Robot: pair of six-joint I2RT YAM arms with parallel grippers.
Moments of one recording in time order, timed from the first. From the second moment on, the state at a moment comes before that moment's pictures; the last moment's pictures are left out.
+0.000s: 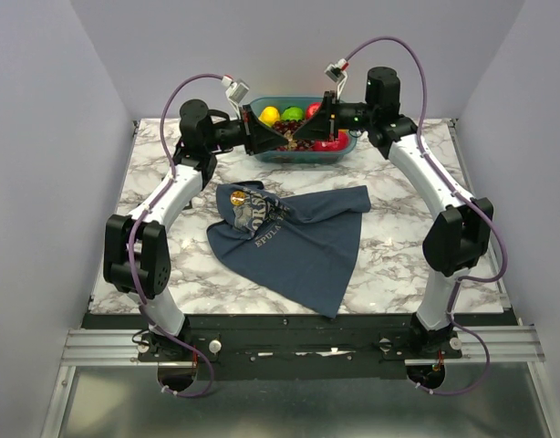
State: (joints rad) left arm -0.24 1.71 1.37 0.51 1.08 -0.65; right arm 0.34 1.90 1.84 -0.13 -1.12 0.34
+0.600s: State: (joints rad) left arm -0.02 1.63 1.61 -0.97 0.54 0.76; right arm 0.20 1.76 1.79 -0.24 -0.95 0.20
